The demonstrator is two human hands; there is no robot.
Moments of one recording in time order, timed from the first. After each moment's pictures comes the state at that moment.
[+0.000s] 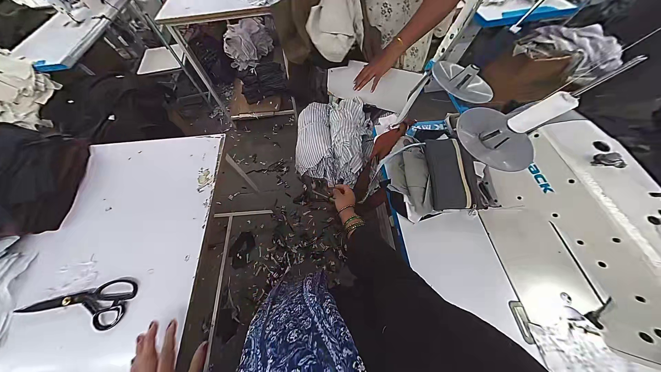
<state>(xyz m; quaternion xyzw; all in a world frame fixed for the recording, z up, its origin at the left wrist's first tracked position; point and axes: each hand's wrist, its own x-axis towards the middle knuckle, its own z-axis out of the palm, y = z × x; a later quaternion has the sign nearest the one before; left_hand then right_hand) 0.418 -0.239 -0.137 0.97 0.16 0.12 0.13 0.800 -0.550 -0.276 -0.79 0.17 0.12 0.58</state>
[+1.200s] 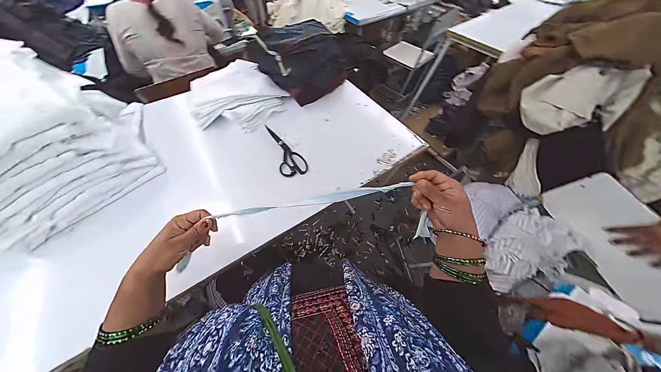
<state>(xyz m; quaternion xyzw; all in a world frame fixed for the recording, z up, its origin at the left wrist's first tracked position) 0.281 -0.224 -0.046 0.71 0.30 0.29 0.56 0.757 -0.394 -0.042 -0.50 -0.41 0.33 0.69</state>
